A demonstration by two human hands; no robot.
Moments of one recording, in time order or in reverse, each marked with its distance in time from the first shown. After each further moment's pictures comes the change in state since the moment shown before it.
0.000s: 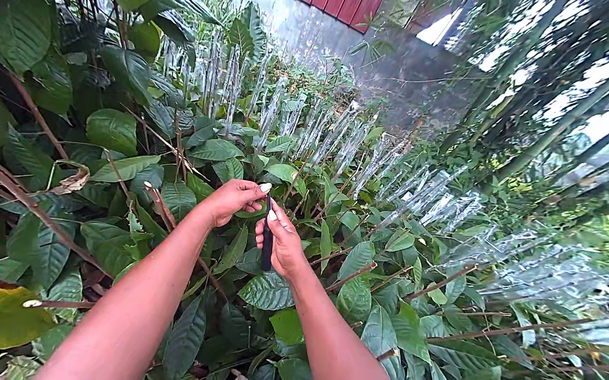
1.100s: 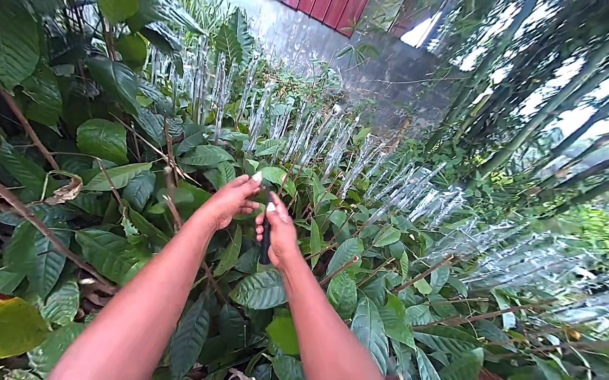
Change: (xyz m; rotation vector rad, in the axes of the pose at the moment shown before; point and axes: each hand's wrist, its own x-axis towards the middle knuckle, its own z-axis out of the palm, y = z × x) left_hand 0.001 0.020 0.023 -0.019 0.145 -0.101; right_hand 0.004 -0.023 0.010 -0.042 0.243 -0.011
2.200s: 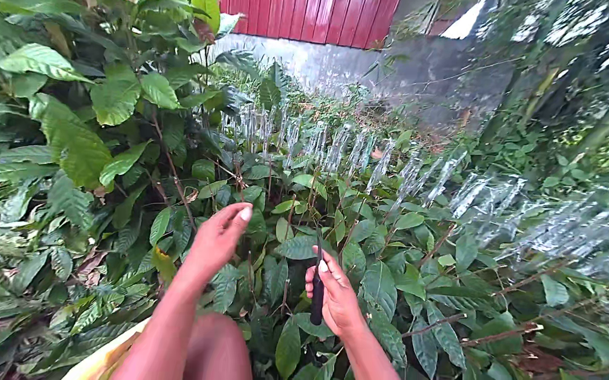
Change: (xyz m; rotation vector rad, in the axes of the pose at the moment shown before) left_hand -0.285 0.084 -0.004 0.492 0.293 0.188; right_hand -0.247 -0.033 -0.031 0.111 -0.183 -0.040
